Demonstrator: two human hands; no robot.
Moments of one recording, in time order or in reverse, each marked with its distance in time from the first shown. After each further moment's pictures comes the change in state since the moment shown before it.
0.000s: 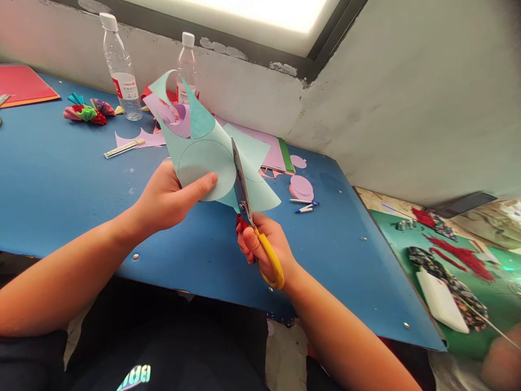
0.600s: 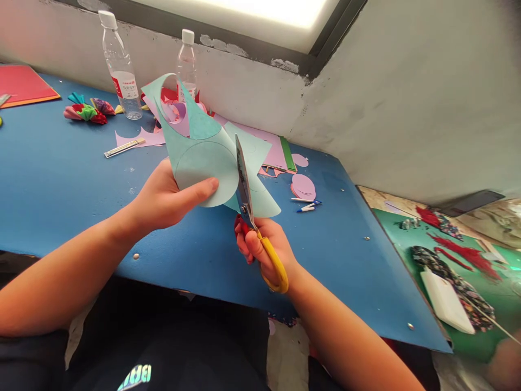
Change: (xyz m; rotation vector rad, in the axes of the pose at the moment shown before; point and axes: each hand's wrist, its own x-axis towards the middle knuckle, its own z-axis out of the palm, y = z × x) left_hand 0.002 0.005 -0.002 -0.086 -0.058 -0.031; right_hand -0.001 -0.004 0.001 -0.001 -0.037 -0.058
